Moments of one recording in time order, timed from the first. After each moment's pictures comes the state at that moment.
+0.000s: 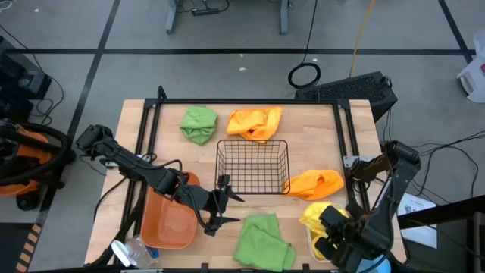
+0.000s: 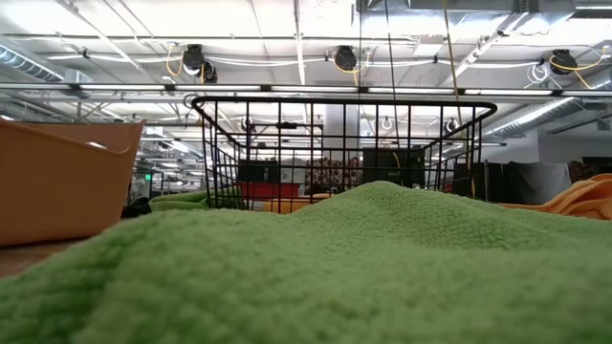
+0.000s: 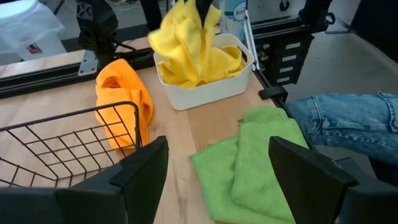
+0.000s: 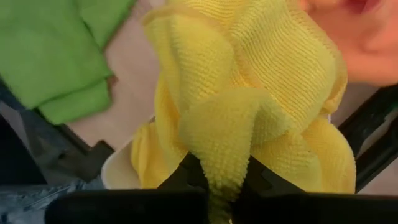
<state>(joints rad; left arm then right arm) -0.47 1.52 1.15 -0.09 -0.22 -0.02 1.00 1.68 1.53 -1.47 0.16 1.81</state>
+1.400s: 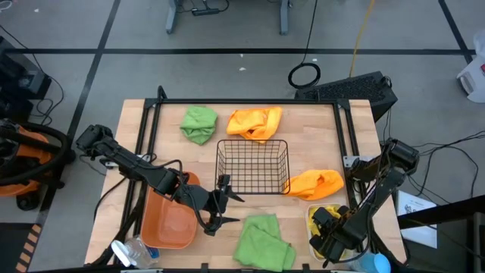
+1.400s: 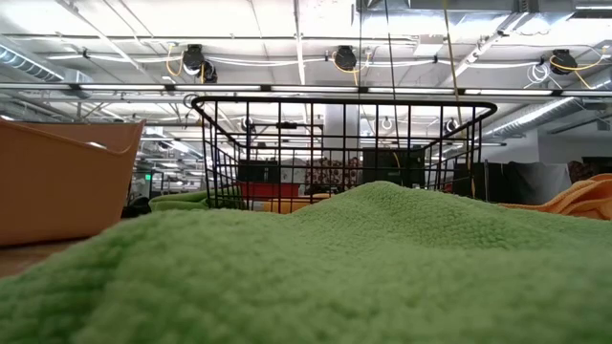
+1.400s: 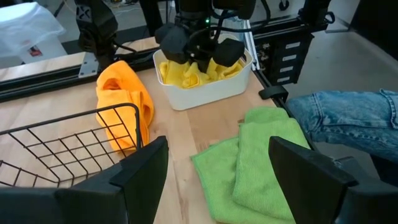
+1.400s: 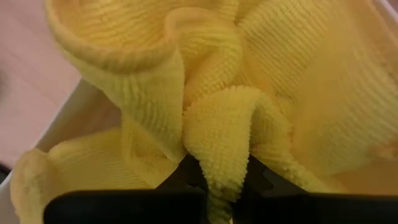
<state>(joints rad) -0.47 1.52 1.15 -0.09 -0.22 -0.01 0.97 1.68 1.02 -0.92 -0.01 1.82</state>
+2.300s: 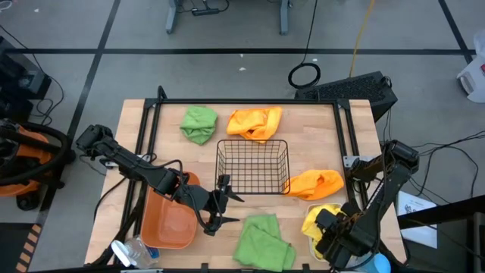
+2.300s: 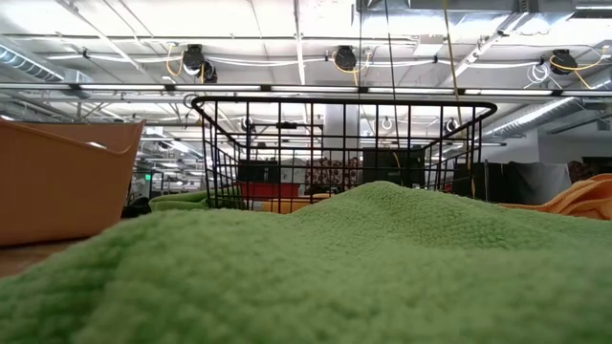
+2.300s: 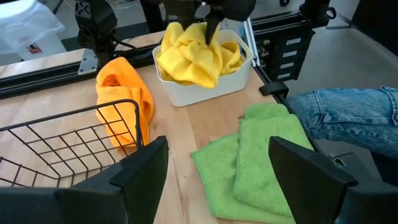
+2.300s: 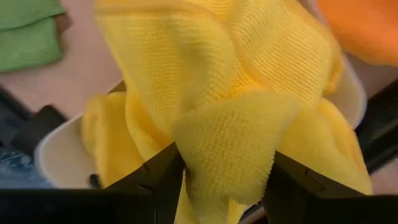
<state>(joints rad) -0.47 1.52 1.15 -0.10 -0.22 -0.02 0.97 1.68 1.35 -1.33 0.00 1.66</state>
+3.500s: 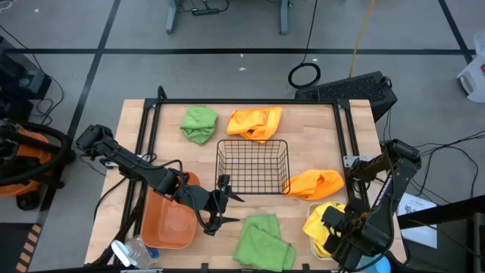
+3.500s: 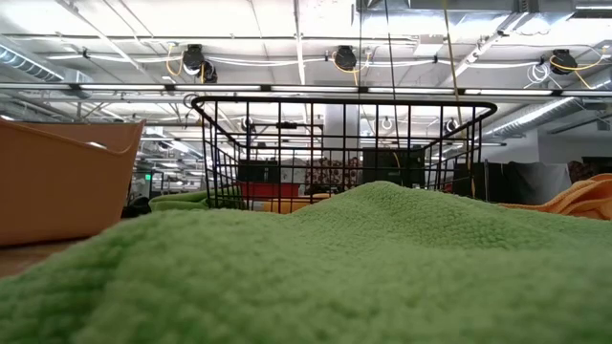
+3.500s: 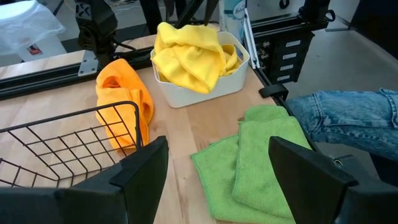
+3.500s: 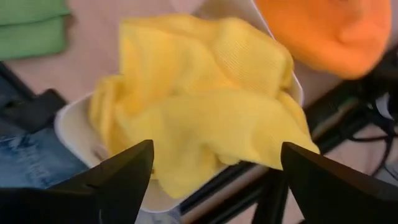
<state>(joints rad) -0.47 1.52 1.15 -0.09 -0.22 -0.02 0.99 1.67 1.53 -1.56 0.02 1.61</state>
